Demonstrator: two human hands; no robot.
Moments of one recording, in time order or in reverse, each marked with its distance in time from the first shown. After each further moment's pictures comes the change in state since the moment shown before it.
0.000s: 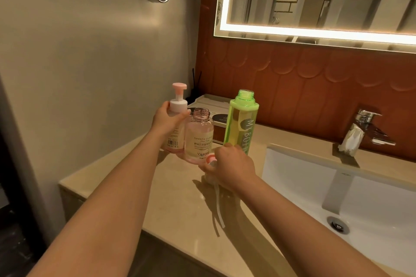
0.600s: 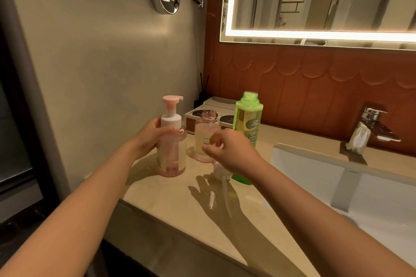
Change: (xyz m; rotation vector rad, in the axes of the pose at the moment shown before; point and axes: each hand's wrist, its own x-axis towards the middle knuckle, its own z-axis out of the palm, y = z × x) left_hand -0.057 0.015 -0.068 -0.177 -0.396 -0.091; right_hand -0.013 -0.018 -0.042 0.368 0.028 -0.133
